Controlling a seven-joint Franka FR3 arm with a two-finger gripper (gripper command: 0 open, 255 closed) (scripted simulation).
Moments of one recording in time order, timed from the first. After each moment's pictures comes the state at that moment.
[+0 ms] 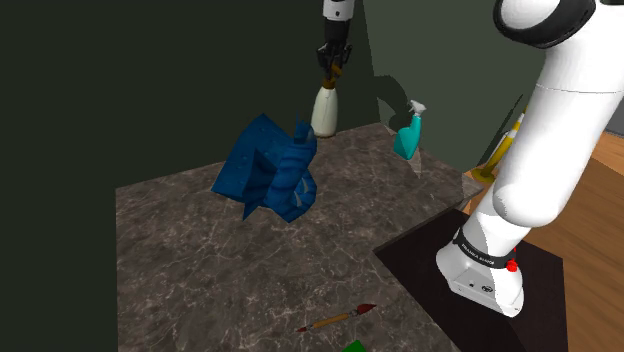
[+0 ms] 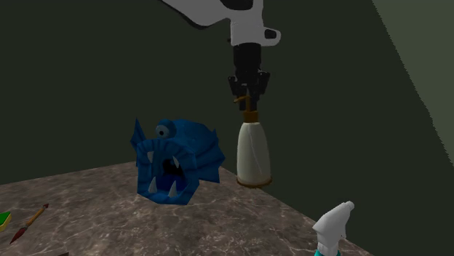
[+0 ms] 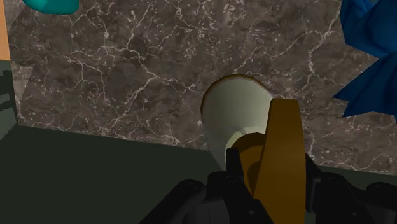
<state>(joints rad) -0.11 0.19 -0.10 -1.55 -0.02 1.74 0.04</state>
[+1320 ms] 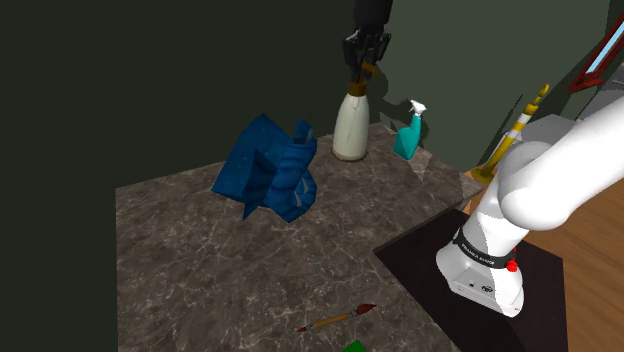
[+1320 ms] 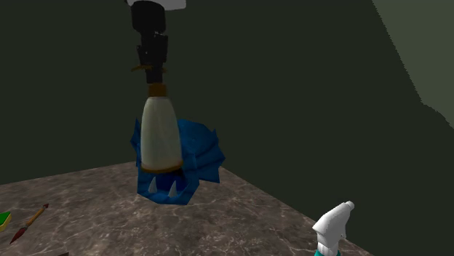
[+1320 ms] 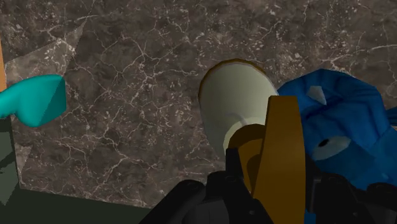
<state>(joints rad) 0.02 -0.42 0.06 -2.03 -0.02 1.61 0.32</state>
